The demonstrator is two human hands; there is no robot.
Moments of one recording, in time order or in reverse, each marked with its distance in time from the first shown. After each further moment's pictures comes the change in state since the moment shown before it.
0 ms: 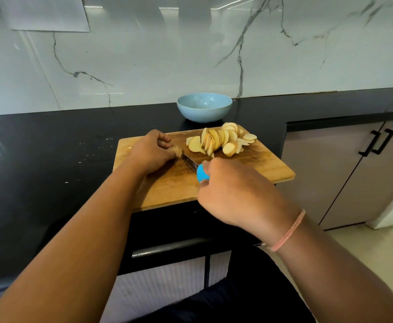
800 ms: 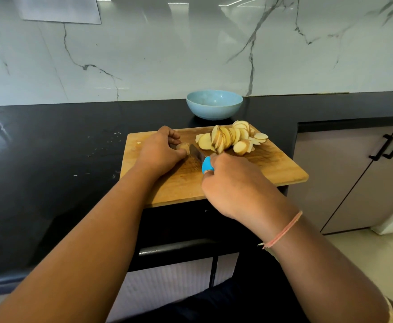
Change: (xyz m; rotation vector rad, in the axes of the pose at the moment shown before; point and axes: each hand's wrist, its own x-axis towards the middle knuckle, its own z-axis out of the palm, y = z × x) left_hand -0.004 -0.008 0.006 0.114 0.117 0.111; right_hand 0.024 -0.003 0.014 0.074 0.037 0.080
